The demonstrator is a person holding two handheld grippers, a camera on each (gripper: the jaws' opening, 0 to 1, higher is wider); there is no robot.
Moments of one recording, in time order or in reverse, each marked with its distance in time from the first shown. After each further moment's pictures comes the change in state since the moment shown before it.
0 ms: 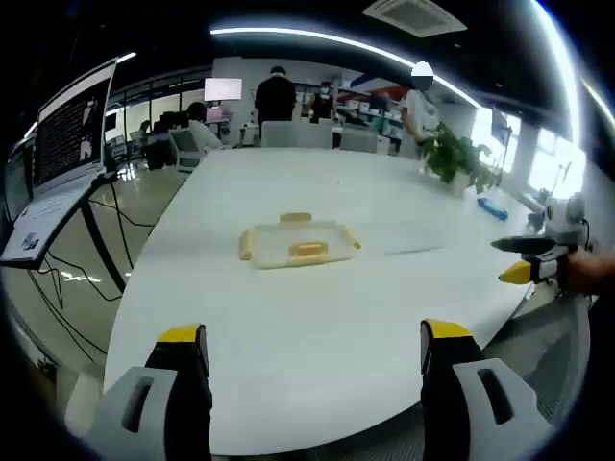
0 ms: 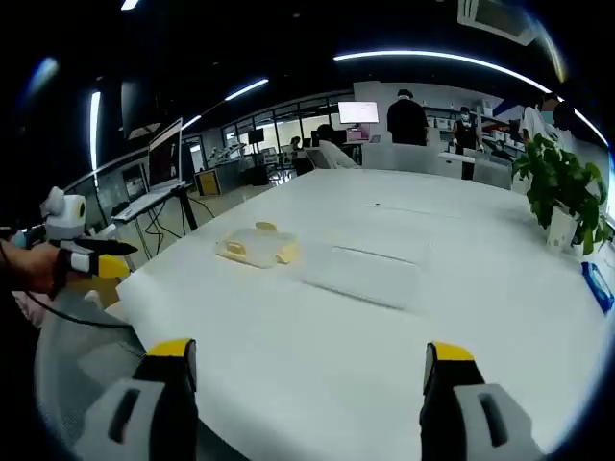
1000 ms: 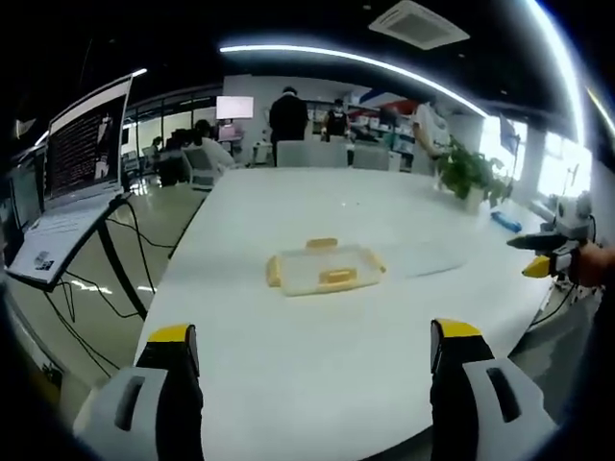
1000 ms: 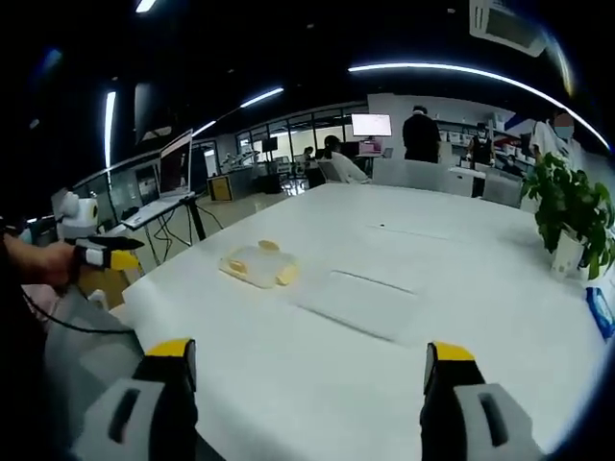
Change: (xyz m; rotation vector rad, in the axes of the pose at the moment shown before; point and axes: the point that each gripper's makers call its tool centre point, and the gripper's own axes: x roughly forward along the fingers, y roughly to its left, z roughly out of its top) left arm 0.001 0.017 0.025 -0.003 -0.057 0.024; right arm -0.004 -0.024 0.025 -0.006 -0.030 0.021
